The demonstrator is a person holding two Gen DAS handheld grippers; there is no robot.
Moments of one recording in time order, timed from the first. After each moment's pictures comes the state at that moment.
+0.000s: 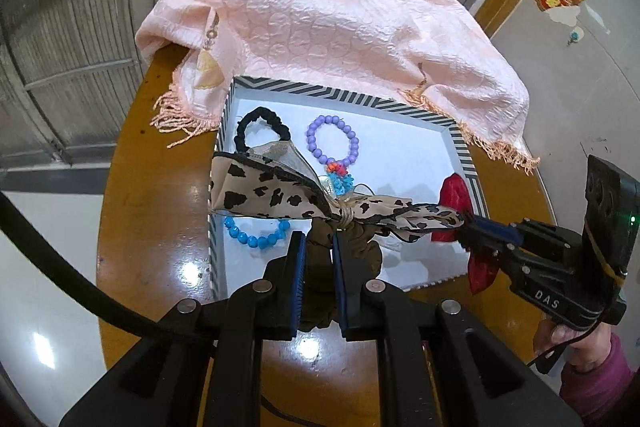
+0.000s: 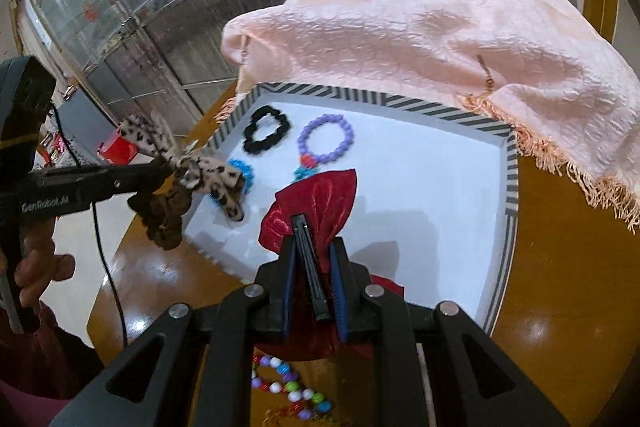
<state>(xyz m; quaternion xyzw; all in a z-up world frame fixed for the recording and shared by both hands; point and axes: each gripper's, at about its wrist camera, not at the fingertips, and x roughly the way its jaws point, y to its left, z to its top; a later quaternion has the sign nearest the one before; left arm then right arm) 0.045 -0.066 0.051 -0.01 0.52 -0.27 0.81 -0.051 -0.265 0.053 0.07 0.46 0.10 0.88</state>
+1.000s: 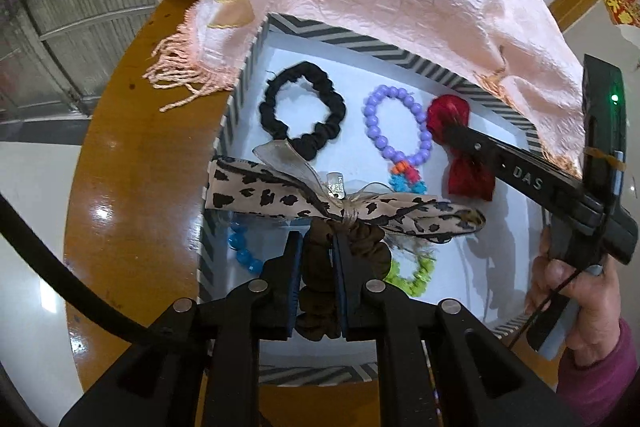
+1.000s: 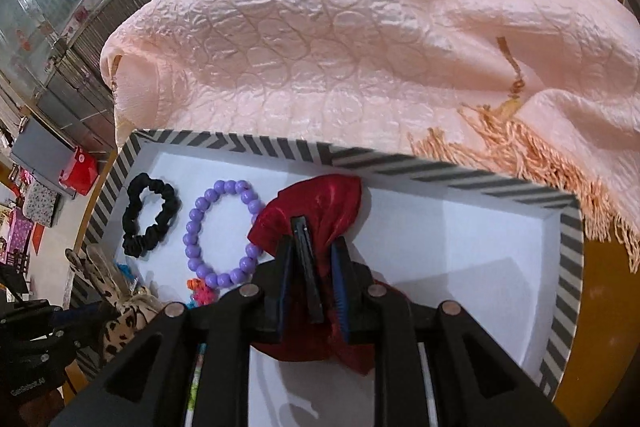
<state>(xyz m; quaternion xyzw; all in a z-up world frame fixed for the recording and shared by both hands) 0.096 -0.086 -0.016 -0.02 0.58 -0.19 0.79 0.098 -0.290 -0.019 0.10 0.49 0.03 0.86</state>
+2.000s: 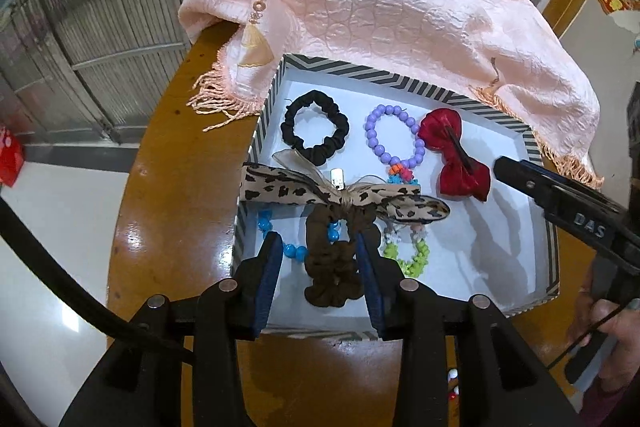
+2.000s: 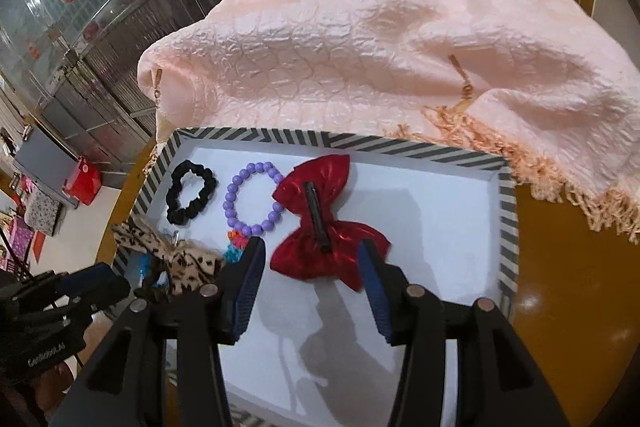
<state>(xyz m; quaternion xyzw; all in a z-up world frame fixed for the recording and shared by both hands) 0.057 -0.080 0.023 0.02 0.53 -0.15 0.84 0.027 -0.289 0.032 0.10 0.47 0.01 0.88</state>
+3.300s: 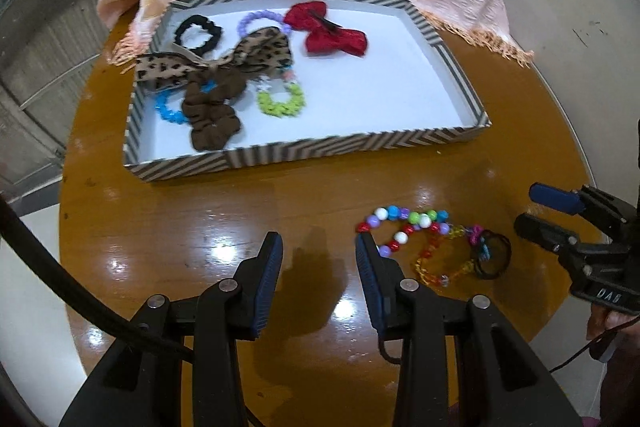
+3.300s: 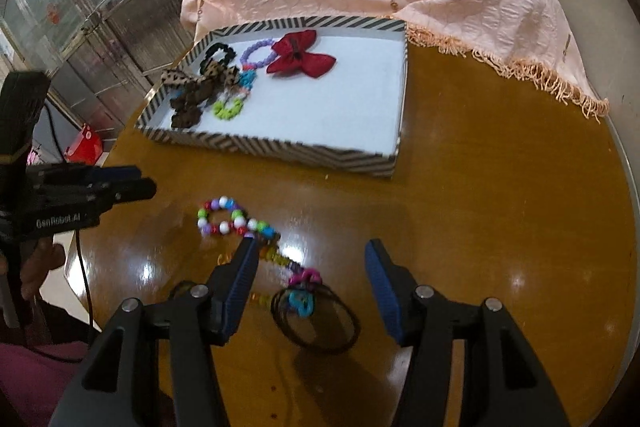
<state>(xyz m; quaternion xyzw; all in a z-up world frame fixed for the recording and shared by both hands) -0.070 -0.110 0.008 0.10 0.55 -0.28 0.78 -0.198 -0.299 0.026 0.08 0.49 0.02 0.87</state>
